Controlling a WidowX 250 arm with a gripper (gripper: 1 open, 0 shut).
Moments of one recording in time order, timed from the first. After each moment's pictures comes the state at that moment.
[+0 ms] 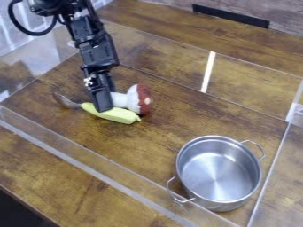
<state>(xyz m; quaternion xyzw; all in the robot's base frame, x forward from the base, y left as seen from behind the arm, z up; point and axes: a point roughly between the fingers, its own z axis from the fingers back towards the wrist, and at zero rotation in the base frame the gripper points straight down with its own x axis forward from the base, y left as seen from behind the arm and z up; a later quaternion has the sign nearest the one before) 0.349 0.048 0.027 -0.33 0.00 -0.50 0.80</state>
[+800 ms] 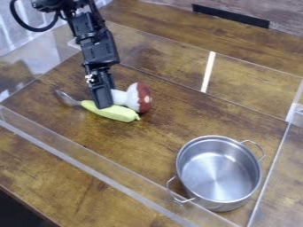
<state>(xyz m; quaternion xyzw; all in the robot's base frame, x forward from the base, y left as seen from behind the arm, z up) 0.346 0.052 0.035 -0.33 0.03 -0.49 0.80</state>
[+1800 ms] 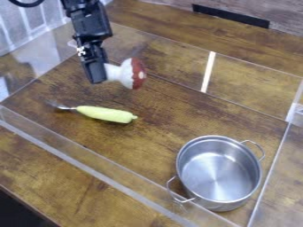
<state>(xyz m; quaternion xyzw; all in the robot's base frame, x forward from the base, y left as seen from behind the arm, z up) 0.351 0.064 0.076 -0.33 0.02 -0.49 0.81</state>
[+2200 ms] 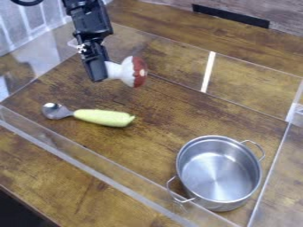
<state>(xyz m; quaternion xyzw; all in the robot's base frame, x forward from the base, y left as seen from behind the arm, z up) 0.352 0.061 0.079 -0.33 0.01 -0.49 0.81</state>
